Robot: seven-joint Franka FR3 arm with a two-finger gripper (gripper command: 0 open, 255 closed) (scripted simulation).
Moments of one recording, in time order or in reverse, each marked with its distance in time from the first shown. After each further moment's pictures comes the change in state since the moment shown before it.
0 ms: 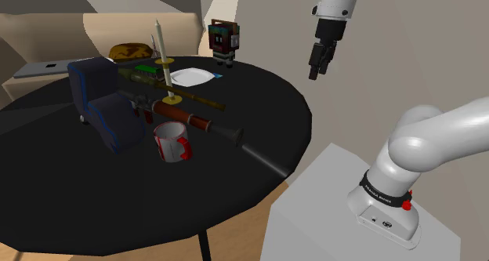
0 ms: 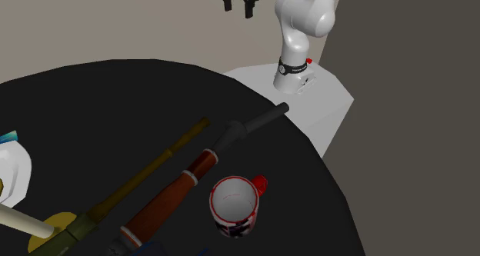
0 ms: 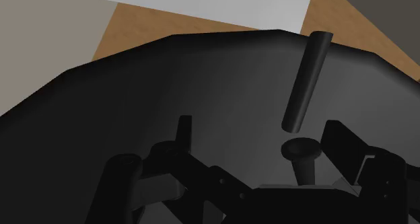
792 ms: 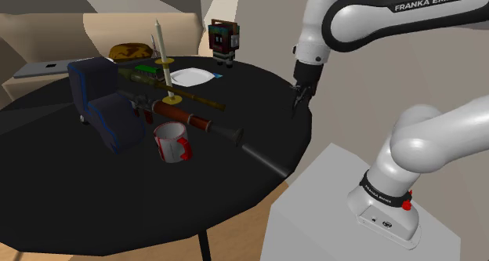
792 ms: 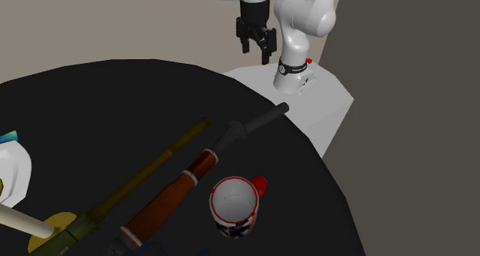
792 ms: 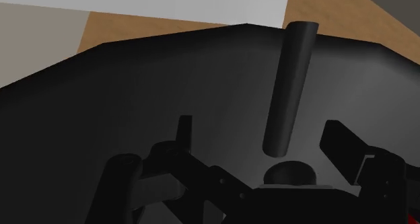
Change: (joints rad) arm 0.062 0.006 0.195 -0.245 0.147 0.277 0.219
